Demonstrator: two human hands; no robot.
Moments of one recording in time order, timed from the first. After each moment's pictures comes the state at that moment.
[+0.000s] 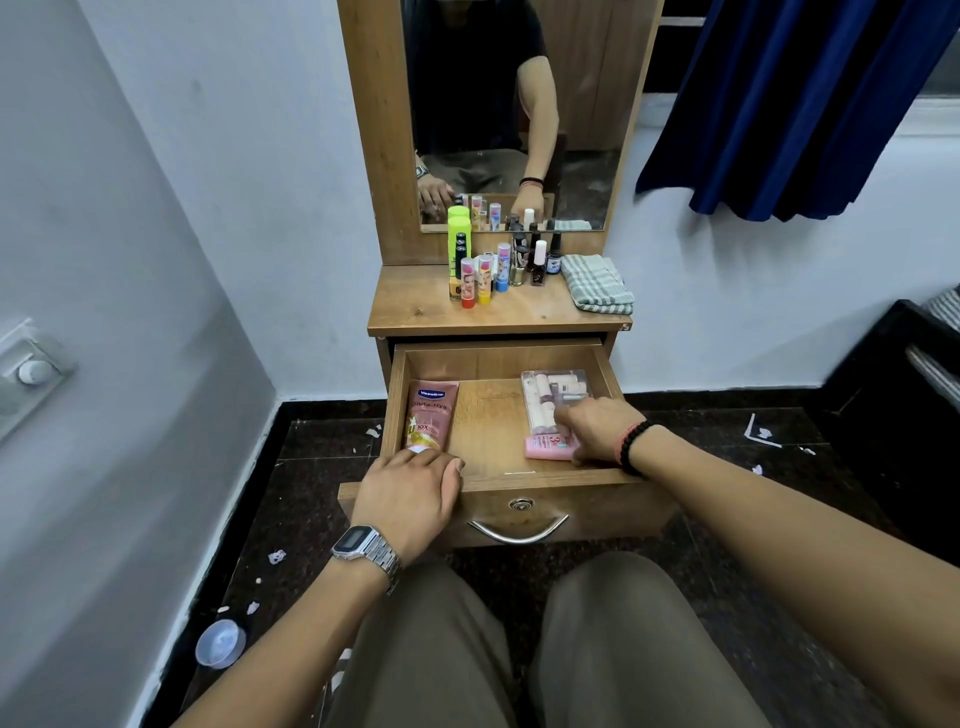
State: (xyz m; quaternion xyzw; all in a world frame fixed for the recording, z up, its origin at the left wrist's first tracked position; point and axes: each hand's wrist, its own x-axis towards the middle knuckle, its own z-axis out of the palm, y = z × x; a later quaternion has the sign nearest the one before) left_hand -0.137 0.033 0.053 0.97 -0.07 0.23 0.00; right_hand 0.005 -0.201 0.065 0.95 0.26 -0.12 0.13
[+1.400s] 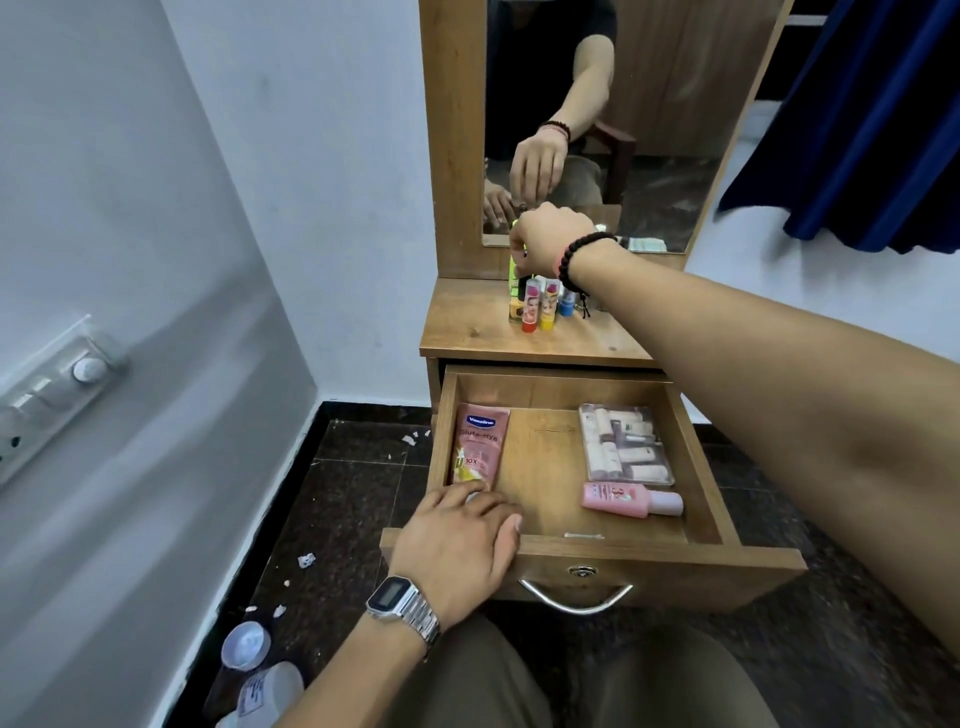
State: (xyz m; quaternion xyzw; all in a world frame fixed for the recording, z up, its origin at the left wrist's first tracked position) left_hand -0.131 0.042 0.052 0.98 -0.10 0.13 0.07; right_hand 0.138 -0.033 0.227 0.96 0.26 0.07 0.01
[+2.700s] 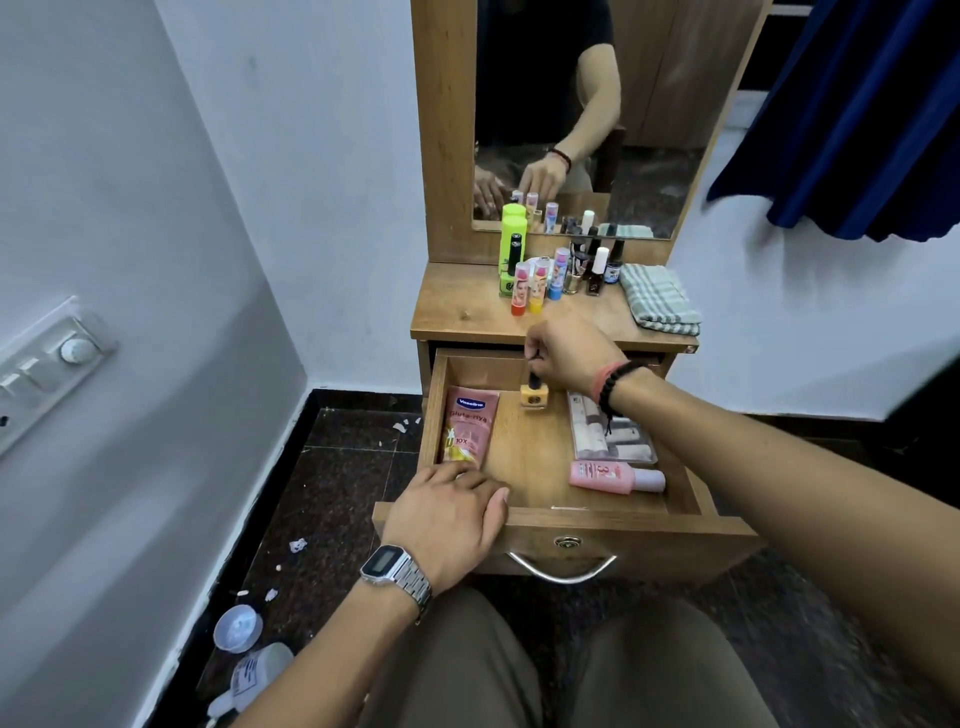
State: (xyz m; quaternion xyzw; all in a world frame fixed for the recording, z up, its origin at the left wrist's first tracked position) left_hand -0.132 0.042 0.055 0.99 -0.08 0.09 0.07; right_hand 0.056 -0.095 0.130 0.95 0.29 0.02 -0.11
